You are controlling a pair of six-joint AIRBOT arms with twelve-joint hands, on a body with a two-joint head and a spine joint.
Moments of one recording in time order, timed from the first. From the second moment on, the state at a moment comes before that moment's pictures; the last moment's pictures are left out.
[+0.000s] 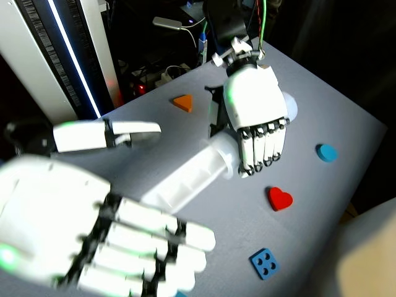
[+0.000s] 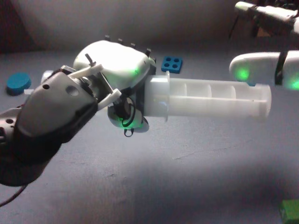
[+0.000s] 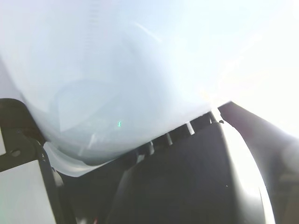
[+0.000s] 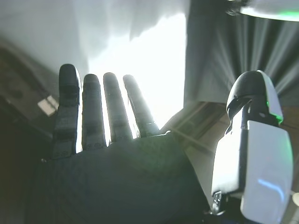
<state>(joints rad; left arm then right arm) 0.51 -1.14 0.91 -1.13 -0.67 2.15 -0.58 -0.74 0.81 -2.72 -0.51 2.15</state>
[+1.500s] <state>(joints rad) 0.68 -1.28 1.21 -0.56 -0.45 1.55 -0.64 -0.74 0.75 -2.72 -0.59 2.00</state>
